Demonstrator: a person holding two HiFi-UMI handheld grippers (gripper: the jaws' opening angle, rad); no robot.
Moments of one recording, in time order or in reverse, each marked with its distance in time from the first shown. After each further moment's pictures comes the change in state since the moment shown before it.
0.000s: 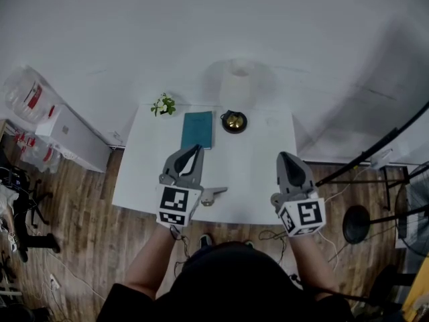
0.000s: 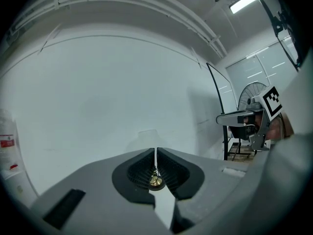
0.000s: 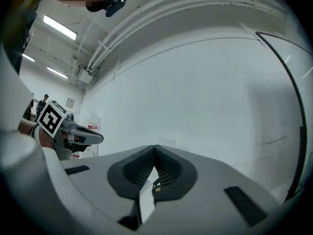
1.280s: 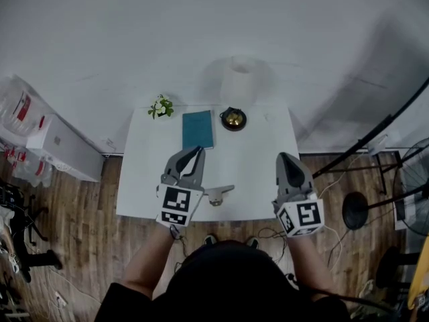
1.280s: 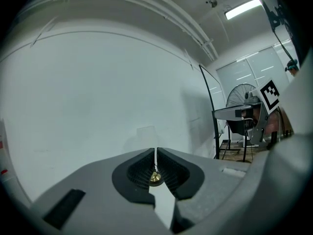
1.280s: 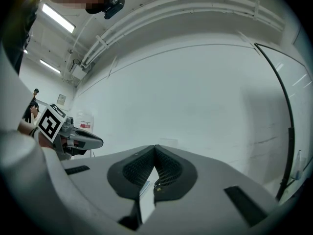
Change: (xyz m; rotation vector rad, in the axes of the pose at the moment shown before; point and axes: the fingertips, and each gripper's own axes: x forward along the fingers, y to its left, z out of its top) left arm -0.014 0.035 -0.028 0.031 0.000 -0.113; right arm 0.005 0.052 -0.003 -0.005 0.006 -0.103
